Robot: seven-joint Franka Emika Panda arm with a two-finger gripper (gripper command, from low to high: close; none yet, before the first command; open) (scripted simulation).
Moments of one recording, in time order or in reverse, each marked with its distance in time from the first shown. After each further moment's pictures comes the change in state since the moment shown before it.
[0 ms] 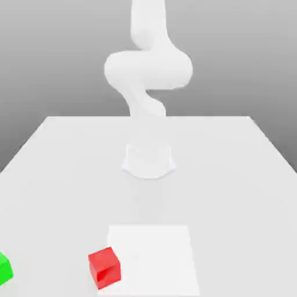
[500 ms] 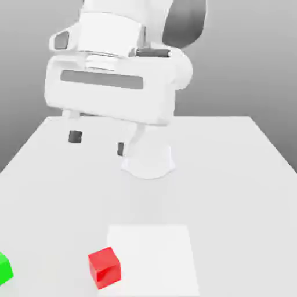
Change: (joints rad) arm -0.229 0.554 0.106 -0.122 -0.126 0.216 0.558
